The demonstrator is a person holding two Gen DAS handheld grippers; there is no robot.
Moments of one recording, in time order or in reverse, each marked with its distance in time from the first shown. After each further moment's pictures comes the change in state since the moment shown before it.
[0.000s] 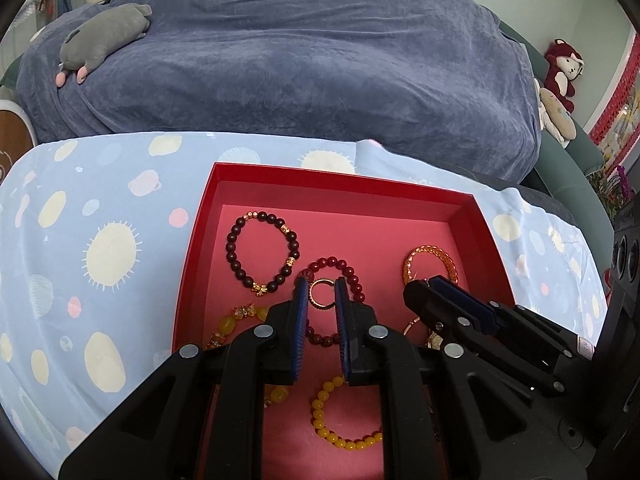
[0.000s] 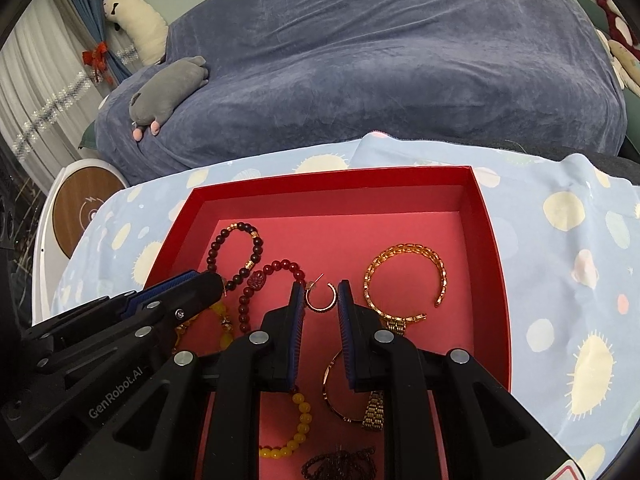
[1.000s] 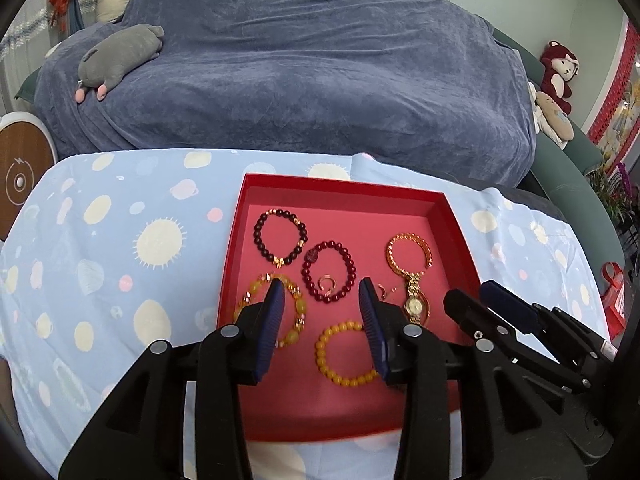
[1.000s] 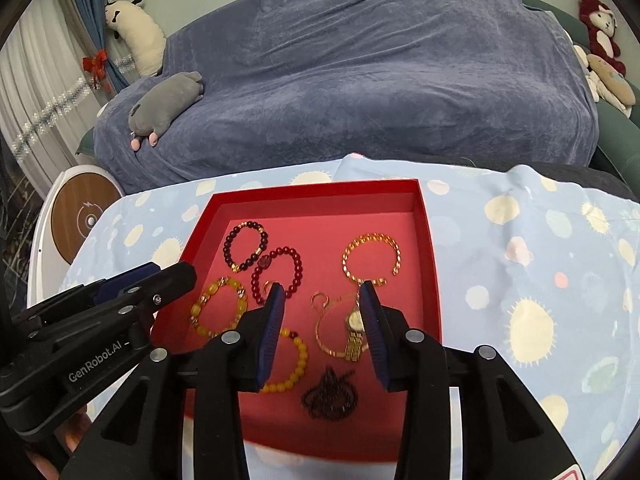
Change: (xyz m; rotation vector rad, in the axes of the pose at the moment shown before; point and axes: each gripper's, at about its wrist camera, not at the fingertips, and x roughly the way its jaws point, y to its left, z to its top) left arm -0.076 -0.009 -0.022 0.024 -0.049 0.040; right arm -0.087 0.007 -0.031 0.005 -0.068 -0.066
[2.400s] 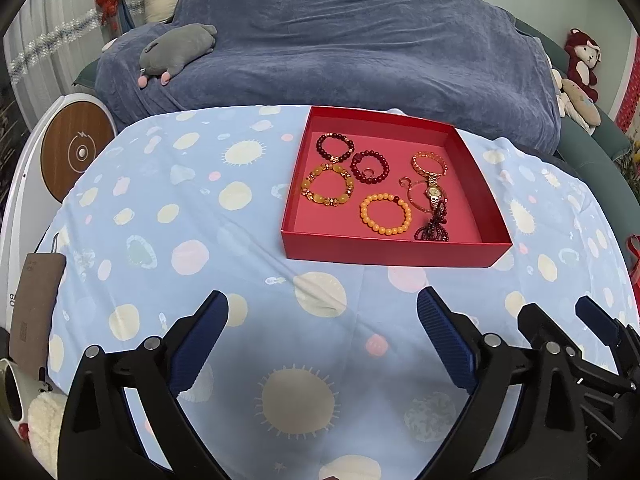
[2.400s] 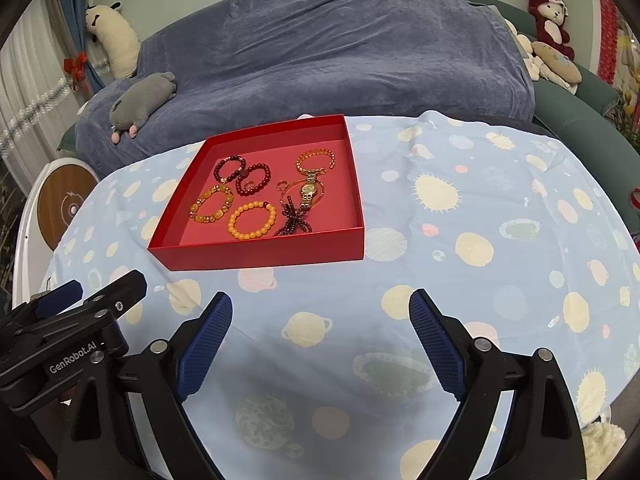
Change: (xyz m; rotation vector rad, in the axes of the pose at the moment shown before) left arm -0.093 -0.003 -0.125 -0.021 -0.009 0.186; right arm -0.108 -0.005 -0.125 0.054 -0.013 -0.147
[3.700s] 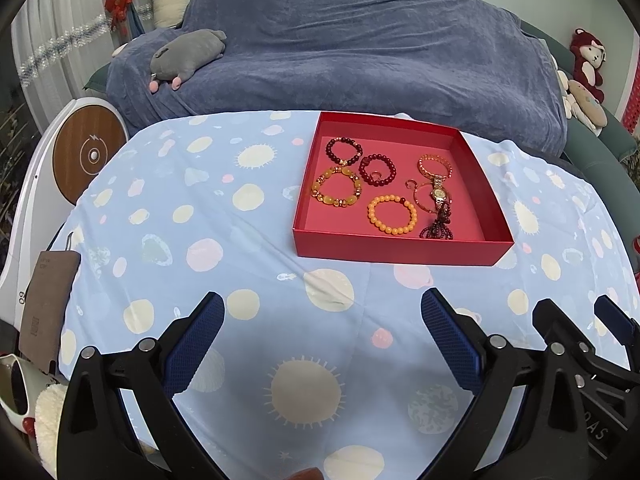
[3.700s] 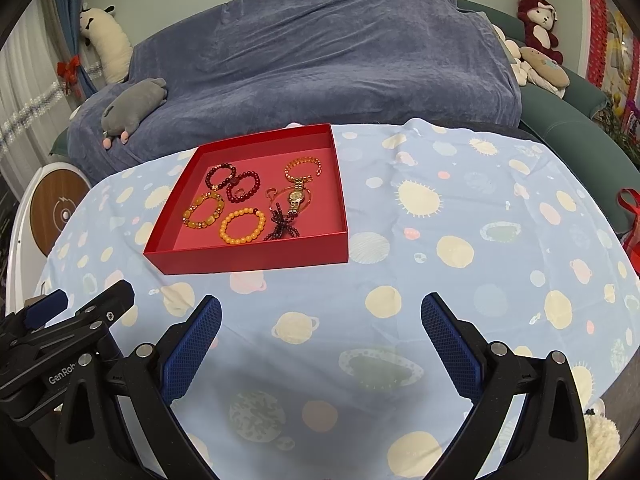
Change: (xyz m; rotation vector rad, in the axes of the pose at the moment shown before) left arm -0.014 -0.001 -0.004 0.000 -0.014 0.035; right arm -0.015 -0.002 0.001 0.002 -0.025 -0.039
